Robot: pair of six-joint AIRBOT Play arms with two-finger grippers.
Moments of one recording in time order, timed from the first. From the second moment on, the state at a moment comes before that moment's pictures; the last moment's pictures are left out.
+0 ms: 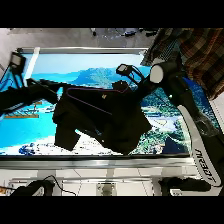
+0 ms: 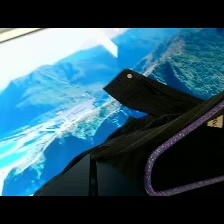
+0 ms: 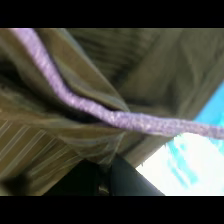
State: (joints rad) left arm 0.01 -0.96 1.02 -2.45 0.78 2.62; right arm 0.36 -1.51 1.67 -1.52 1.46 0.97
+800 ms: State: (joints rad) left arm -0.48 -1.13 1.02 -1.76 0.58 2.25; right arm 0.49 -1.55 1.61 -1.79 1.64 1.11
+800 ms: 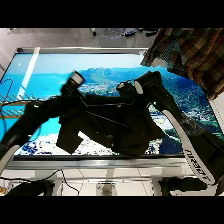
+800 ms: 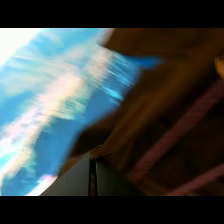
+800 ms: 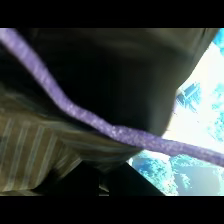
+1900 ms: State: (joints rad) left arm -0.75 -1.32 1.02 -1.84 0.75 1.83; right arm 0.45 -1.54 1.79 -1.54 1.53 1.37
